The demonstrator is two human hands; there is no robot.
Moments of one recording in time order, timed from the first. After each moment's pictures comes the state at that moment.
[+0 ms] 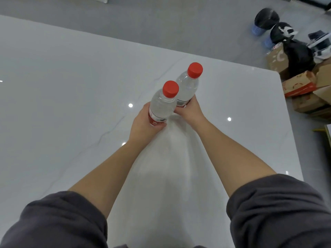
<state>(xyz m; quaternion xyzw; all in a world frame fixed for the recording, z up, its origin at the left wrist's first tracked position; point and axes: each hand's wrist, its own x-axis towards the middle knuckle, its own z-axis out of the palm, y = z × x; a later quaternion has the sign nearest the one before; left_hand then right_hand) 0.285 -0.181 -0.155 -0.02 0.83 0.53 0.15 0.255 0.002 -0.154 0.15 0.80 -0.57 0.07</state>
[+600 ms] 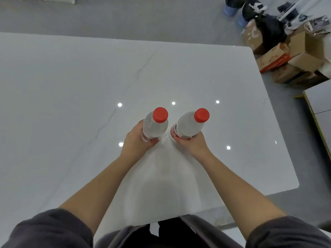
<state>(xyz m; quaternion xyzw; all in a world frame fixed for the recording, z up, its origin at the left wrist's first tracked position) 0.365 -0.210 -0.142 0.06 0.85 0.46 0.24 0.433 -0.006 -0.155 0.29 0.77 -0.56 0.05</state>
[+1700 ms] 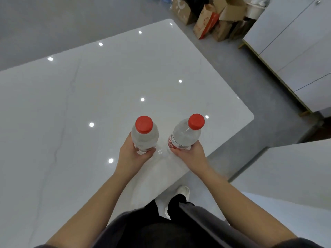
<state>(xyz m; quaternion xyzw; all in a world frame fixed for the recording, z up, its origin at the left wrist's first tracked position) 0.460 -0.167 -0.115 0.23 0.79 0.48 0.29 0.607 -0.013 -0.116 0.43 0.69 -0.58 -0.10</state>
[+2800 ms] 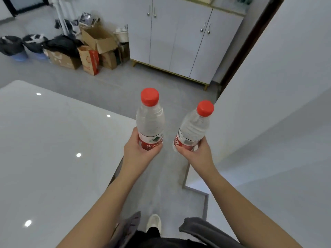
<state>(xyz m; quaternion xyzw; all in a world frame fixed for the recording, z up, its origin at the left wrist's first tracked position) 0.731 0.080 -0.008 0.46 0.62 0.51 0.39 0.919 0.108 -0.016 0.61 0.54 -0.42 -0.40</state>
